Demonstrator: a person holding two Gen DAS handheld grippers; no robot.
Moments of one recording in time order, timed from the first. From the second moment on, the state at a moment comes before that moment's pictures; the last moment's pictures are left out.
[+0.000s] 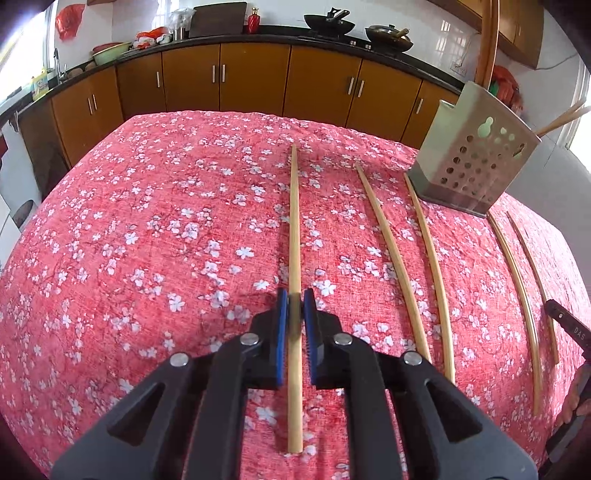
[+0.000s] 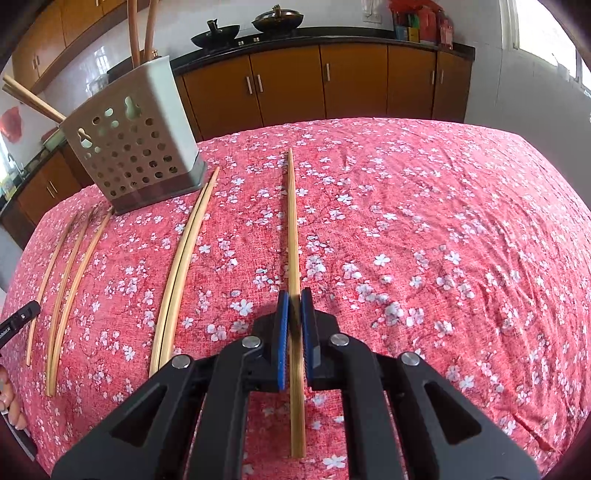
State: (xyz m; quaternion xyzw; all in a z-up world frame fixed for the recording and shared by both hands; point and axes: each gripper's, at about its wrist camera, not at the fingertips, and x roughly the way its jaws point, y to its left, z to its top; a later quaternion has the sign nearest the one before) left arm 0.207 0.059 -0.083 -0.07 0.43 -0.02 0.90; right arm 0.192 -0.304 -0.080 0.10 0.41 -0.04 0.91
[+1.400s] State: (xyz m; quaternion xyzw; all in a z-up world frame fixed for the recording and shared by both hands) left arm 0.189 0.048 -0.080 -0.03 0.44 -0.02 0.90; right arm 0.170 -0.298 -0.075 0.10 0.40 -0.04 0.91
